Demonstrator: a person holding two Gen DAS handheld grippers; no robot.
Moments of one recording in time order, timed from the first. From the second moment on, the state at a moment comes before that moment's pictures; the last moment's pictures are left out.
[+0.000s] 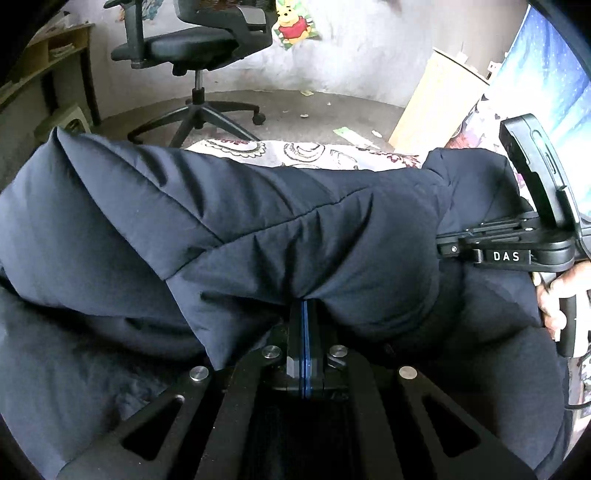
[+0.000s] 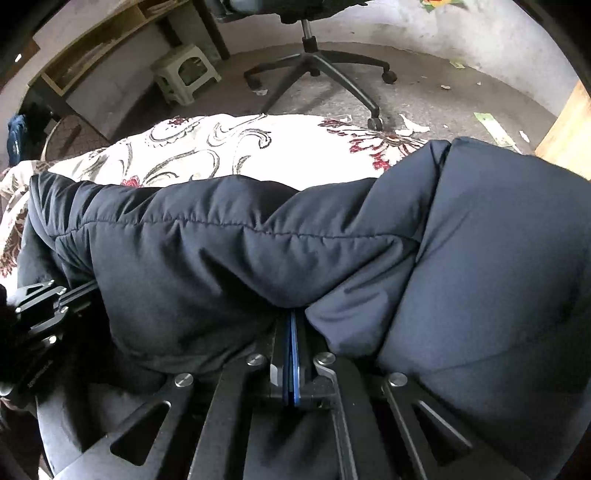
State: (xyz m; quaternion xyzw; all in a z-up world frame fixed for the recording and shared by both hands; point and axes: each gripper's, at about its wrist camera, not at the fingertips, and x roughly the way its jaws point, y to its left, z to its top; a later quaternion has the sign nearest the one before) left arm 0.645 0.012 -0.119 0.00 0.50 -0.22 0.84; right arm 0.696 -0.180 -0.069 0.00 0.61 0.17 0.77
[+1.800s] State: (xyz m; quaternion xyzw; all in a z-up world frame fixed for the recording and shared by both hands) left arm 0.391 0.047 0.081 -0.08 0.28 -0.03 0.96; right arm 0.441 -0.212 0.128 0.03 0.31 0.12 0.94
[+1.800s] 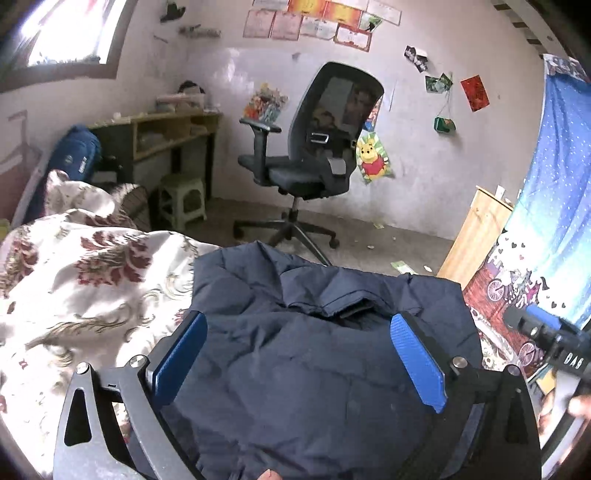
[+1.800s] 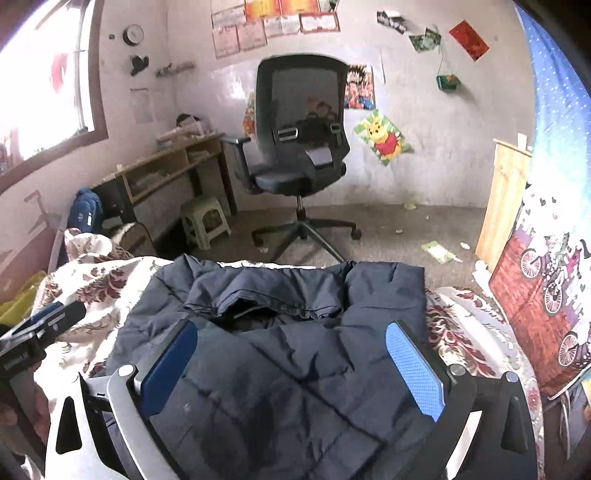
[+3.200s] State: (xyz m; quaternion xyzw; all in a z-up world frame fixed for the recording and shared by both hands) left arm 0.173 0.020 0.097 0.06 0.23 -0.03 0.97; right arm 0.192 -0.234 0.146 0.00 0.23 0.16 0.96
